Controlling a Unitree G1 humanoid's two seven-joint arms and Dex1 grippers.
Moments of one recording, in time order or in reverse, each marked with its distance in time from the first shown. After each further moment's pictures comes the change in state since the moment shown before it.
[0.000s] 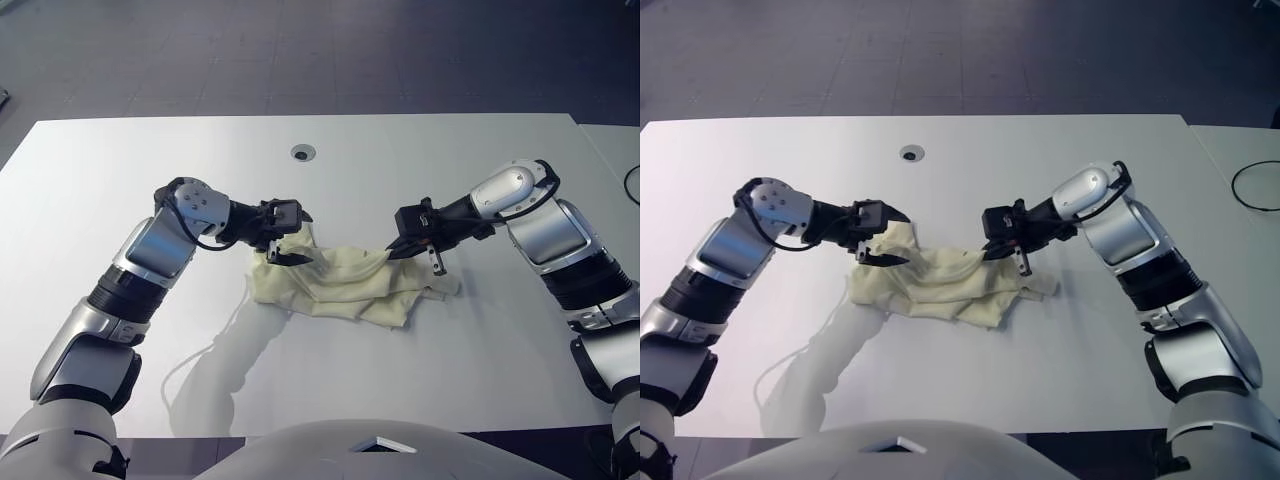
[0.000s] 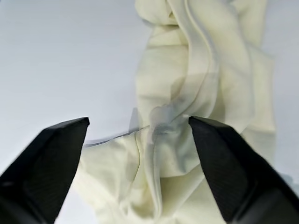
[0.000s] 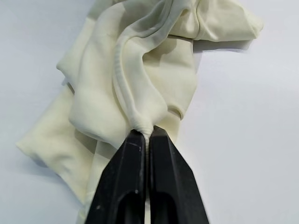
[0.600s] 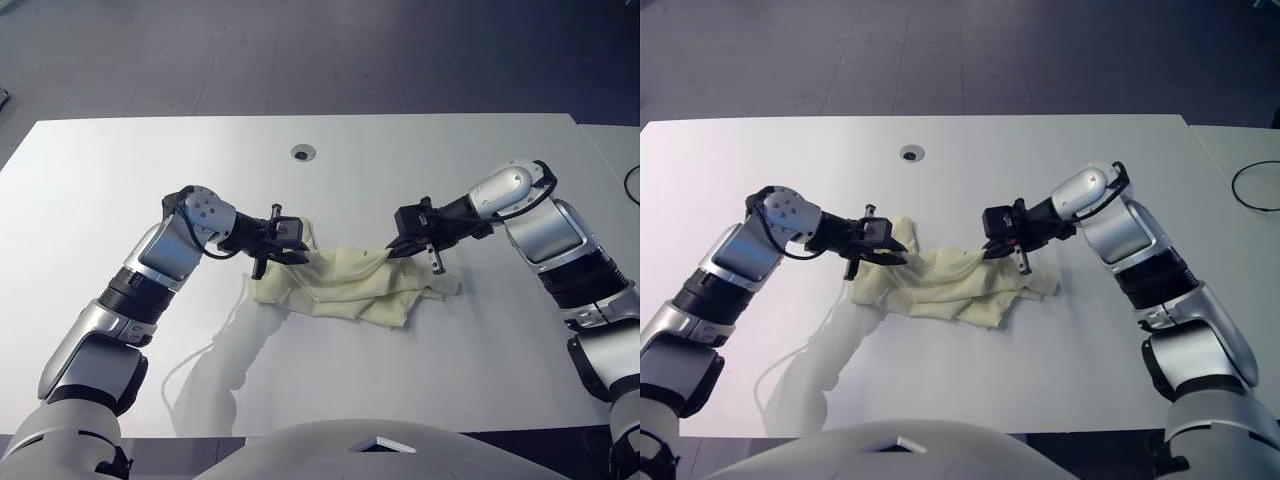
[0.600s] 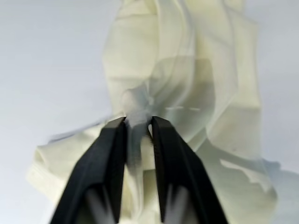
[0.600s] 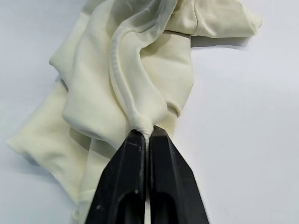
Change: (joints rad) left arm 0.010 -0.011 -0.016 0.053 0.072 -0.049 -0.099; right arm -0.005 0.014 -0.003 0.032 -0.016 -0.026 -0.006
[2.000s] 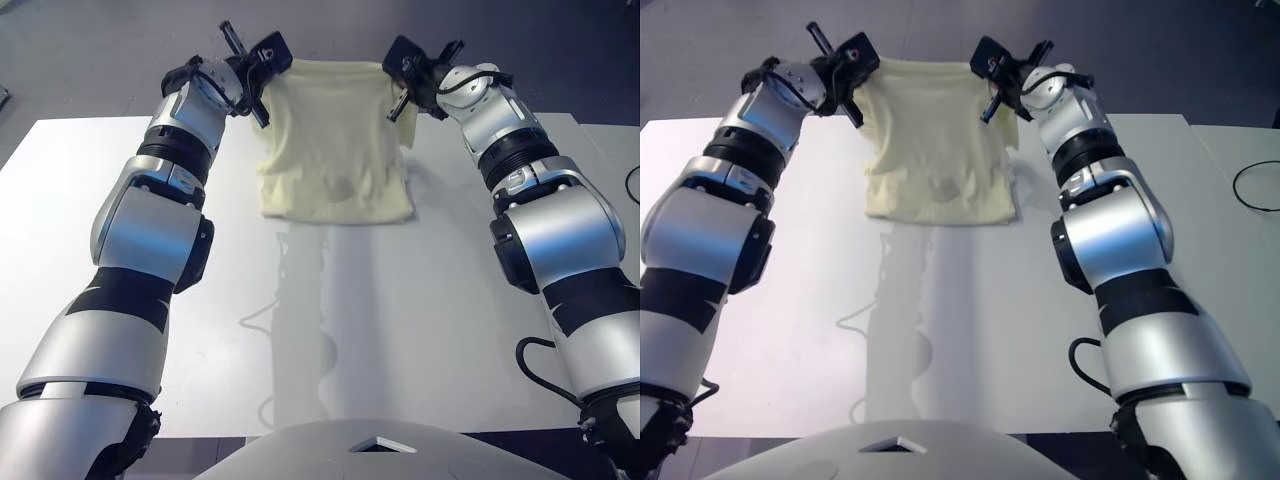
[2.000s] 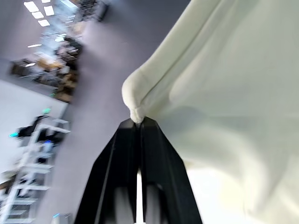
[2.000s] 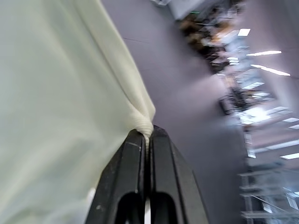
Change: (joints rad) left arm -0.801 -0.318 0.117 1.212 0.331 -0.268 0.926; right arm -0.705 0.423 -0.130 1.269 -0.313 -0.414 -1.097
